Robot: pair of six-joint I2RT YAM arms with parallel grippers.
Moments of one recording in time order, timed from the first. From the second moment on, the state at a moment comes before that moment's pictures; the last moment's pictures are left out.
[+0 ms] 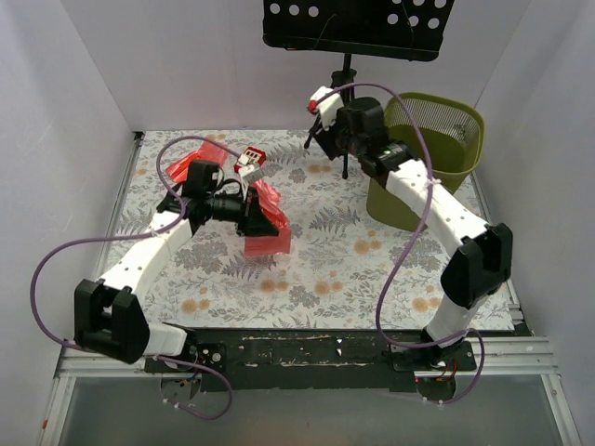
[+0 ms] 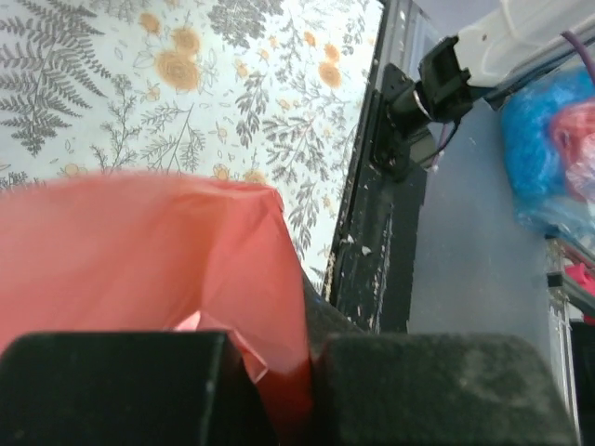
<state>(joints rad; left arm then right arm) -0.30 1.28 0.98 -0.43 1.08 0.09 0.60 1.75 1.68 -0.30 0.00 -0.42</state>
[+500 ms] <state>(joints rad) -0.17 1.72 1.30 -0.28 1.43 -0.55 0.74 1.03 0.99 -0.21 -0.57 -1.00</state>
